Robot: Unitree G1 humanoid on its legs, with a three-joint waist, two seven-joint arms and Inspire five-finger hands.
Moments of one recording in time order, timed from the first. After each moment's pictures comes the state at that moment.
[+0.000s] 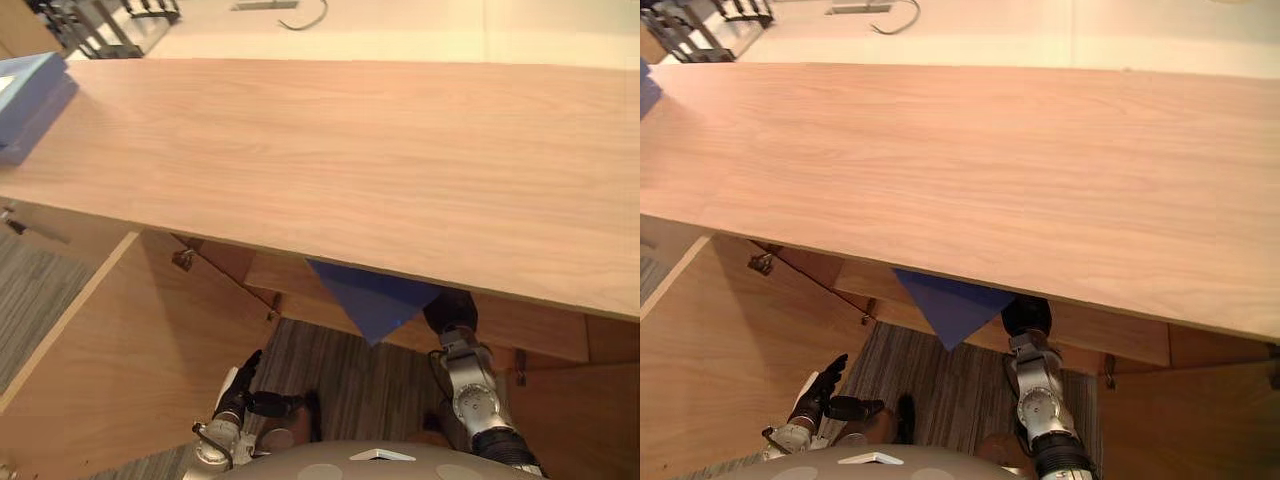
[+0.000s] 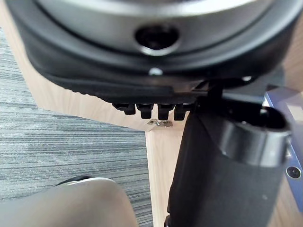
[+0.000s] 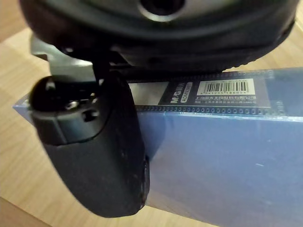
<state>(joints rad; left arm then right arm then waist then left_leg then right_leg) 0.24 0.17 -0.17 0.69 0.09 -0.17 0.07 0.02 -0.12 0.02 0.38 1.03 -0.19 0.11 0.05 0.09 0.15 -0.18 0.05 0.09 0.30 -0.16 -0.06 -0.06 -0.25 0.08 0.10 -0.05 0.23</state>
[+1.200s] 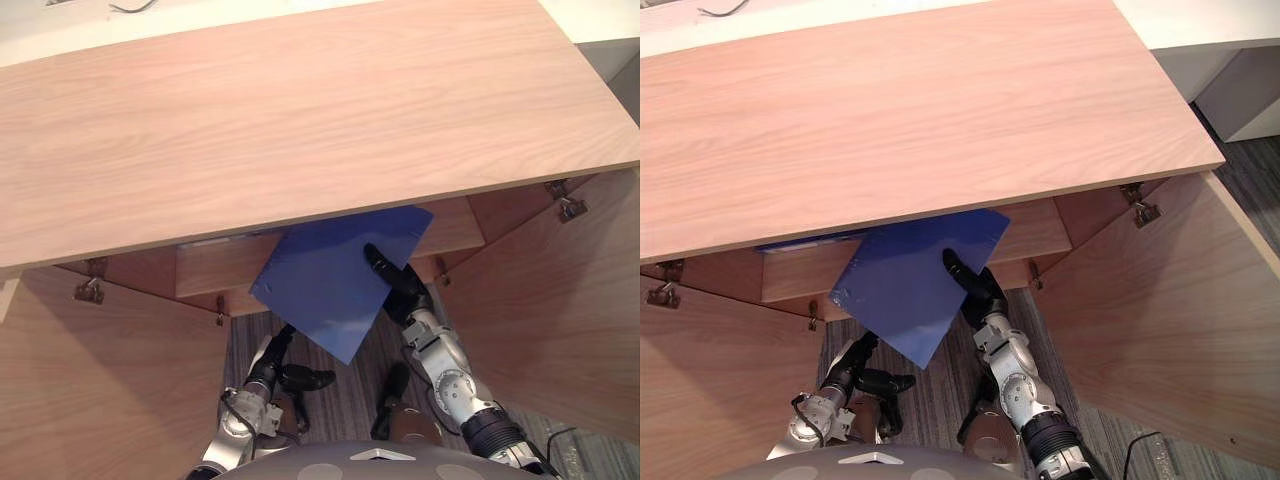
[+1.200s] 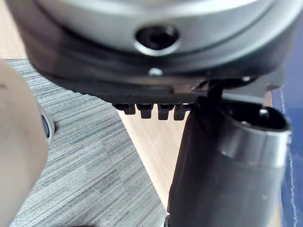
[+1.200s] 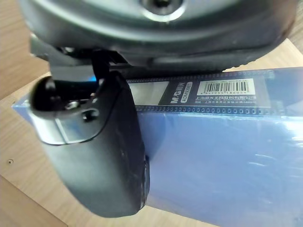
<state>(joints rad) 0.16 0.13 -0.28 0.64 0.04 -0.19 0.03 -0.05 -0.20 0.29 0.36 0.99 -0.13 0.12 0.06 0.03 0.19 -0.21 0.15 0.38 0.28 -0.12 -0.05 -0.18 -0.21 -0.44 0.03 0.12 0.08</state>
